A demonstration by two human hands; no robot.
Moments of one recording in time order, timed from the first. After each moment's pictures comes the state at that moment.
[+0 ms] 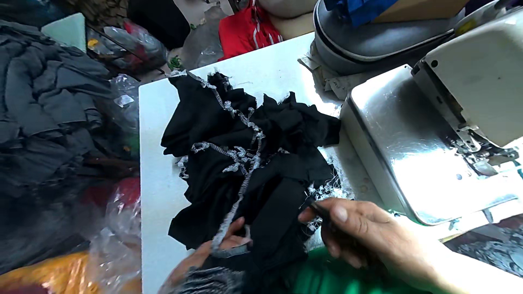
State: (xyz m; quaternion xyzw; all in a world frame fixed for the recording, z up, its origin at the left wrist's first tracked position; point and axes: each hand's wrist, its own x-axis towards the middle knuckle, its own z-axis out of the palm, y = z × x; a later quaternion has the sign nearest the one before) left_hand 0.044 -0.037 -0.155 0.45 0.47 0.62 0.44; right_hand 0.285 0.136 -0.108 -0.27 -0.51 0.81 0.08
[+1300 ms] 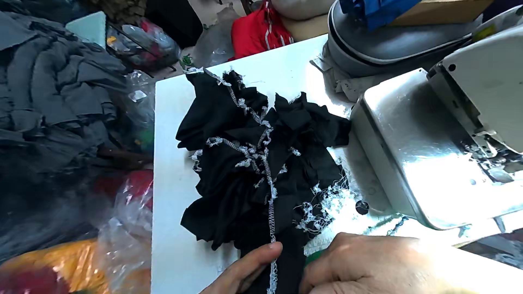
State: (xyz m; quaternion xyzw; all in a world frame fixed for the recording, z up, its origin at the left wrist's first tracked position) left_hand 0.054 -0.042 -0.109 0.57 0.45 0.47 0.50; right_hand 0.264 0.143 -0.107 0.01 -0.71 0.70 -0.10
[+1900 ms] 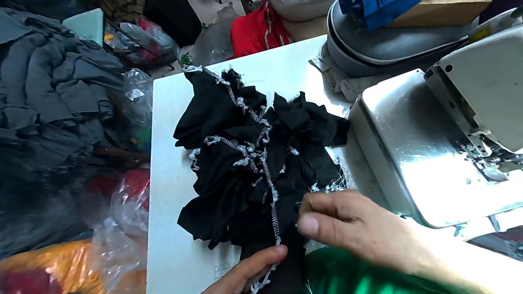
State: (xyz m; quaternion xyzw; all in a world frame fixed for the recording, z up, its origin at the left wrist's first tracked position) left_hand 0.060 -0.042 -0.111 0.59 0.46 0.45 0.49; right_hand 0.254 0.145 -0.098 -0.21 -0.70 0.67 0.06
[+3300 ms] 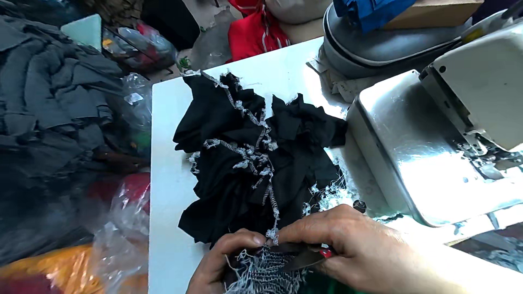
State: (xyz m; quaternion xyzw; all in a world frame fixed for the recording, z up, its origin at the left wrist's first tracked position) left_hand 0.057 -0.019 -0.126 0.51 0.48 0.54 0.47; right_hand 0.254 0.133 -0.104 -0.08 -0.78 0.60 0.12
